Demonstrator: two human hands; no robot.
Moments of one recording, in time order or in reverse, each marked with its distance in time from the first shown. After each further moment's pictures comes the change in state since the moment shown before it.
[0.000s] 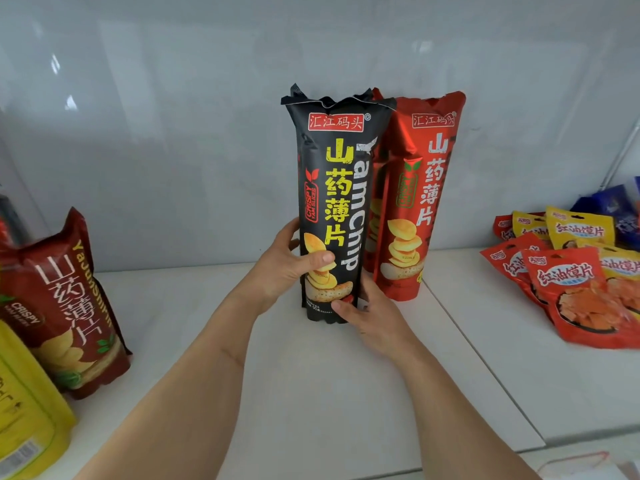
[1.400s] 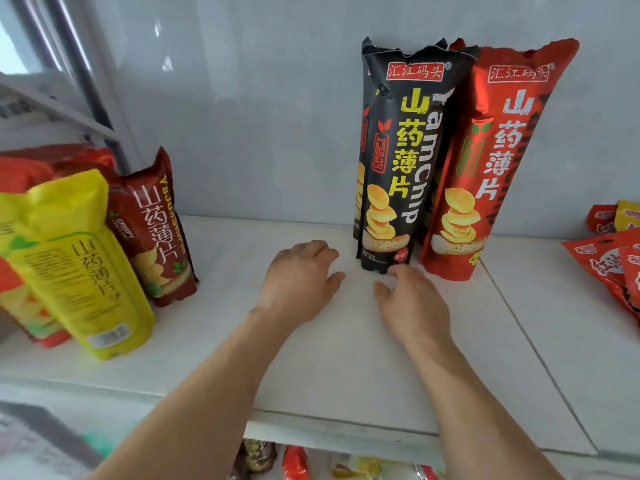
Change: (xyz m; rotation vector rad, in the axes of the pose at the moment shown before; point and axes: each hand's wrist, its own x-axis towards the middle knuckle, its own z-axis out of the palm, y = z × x) left_hand -0.092 -0.017 0.014 1.350 0.275 0.138; right_hand -0.029 -0.023 0.018 -0.725 0.108 0.103
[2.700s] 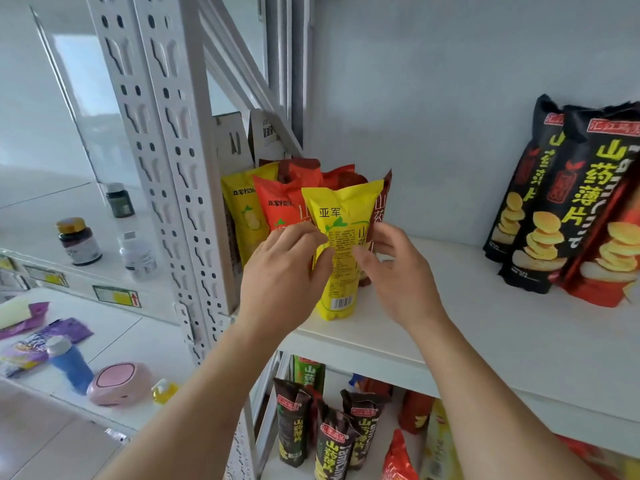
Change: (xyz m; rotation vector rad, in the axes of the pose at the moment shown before) left_hand -0.195 -0.191 -0.170 0.005 0.684 -0.094; right_hand -0.124 -0.275 0.050 0.639 -0.038 -0.409
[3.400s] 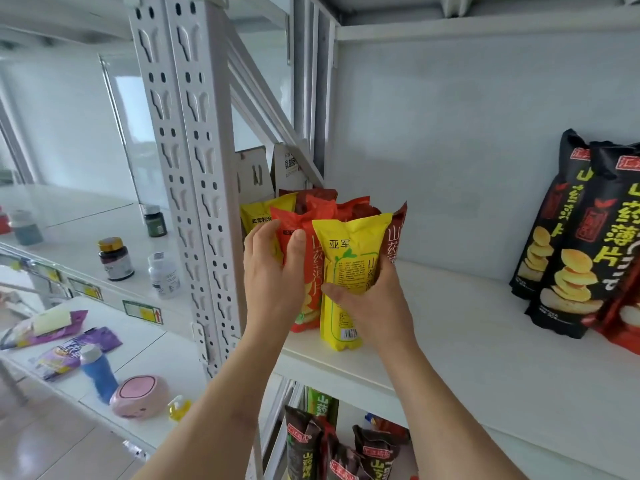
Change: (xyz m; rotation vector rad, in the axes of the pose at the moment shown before) left_hand 0.031 -0.003 0.003 -0.407 0.104 -0.729; right_hand 0.019 0.003 0.039 0.004 -0.010 0.146
